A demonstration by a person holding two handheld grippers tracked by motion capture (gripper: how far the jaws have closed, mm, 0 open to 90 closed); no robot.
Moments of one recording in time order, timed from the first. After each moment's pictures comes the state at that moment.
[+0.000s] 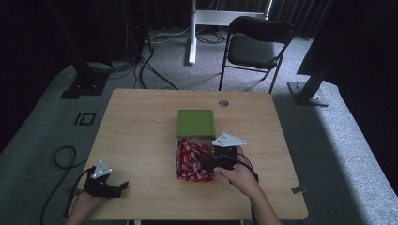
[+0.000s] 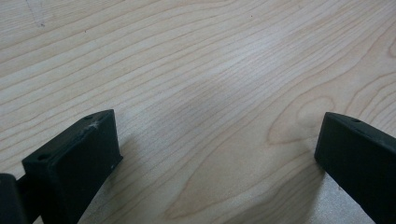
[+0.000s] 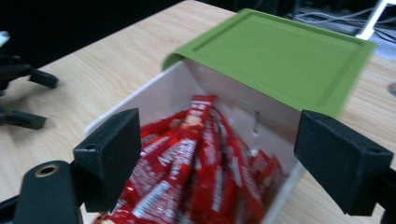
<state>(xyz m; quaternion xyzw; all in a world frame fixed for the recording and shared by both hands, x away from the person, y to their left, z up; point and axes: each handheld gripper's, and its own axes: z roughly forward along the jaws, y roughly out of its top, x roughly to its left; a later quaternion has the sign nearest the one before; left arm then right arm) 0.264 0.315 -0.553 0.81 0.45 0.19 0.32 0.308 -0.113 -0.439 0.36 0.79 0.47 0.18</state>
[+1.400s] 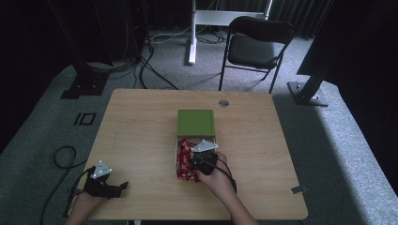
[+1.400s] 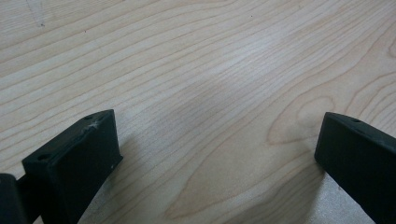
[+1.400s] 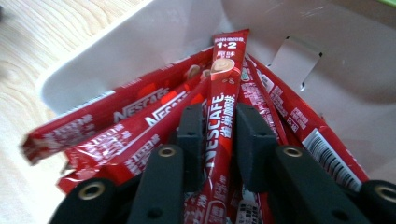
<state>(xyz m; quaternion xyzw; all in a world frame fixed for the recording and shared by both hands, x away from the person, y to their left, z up) 0.264 0.315 -0.553 0.81 0.45 0.19 0.32 0.313 -0.062 -0.481 0.38 0.83 0.35 0.18</state>
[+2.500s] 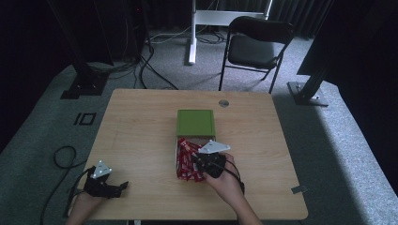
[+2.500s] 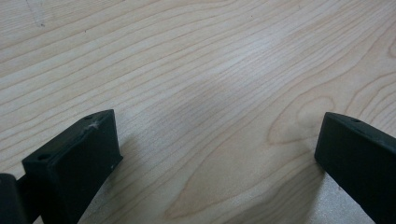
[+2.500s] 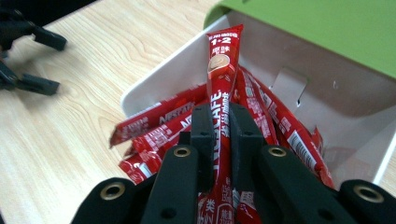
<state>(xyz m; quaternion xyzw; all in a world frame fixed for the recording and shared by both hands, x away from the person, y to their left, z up) 0.264 0.315 -0.553 0.81 0.45 0.19 0.32 0.291 -0.084 -0.446 0.36 0.82 0.41 0.16</state>
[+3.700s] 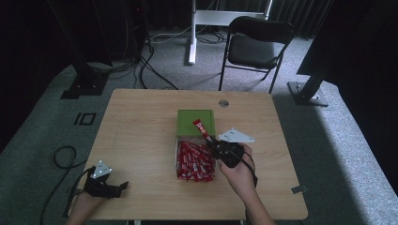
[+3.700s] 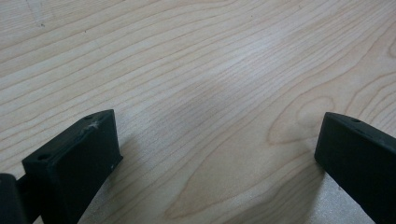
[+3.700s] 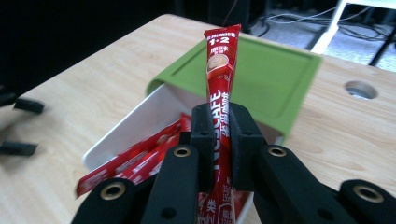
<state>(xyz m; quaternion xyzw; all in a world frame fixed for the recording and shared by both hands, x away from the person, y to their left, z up) 0.264 0.315 -0.553 0.81 0.45 0.19 0.32 0.301 -0.125 -0.410 0.41 0.76 0.47 0.21</state>
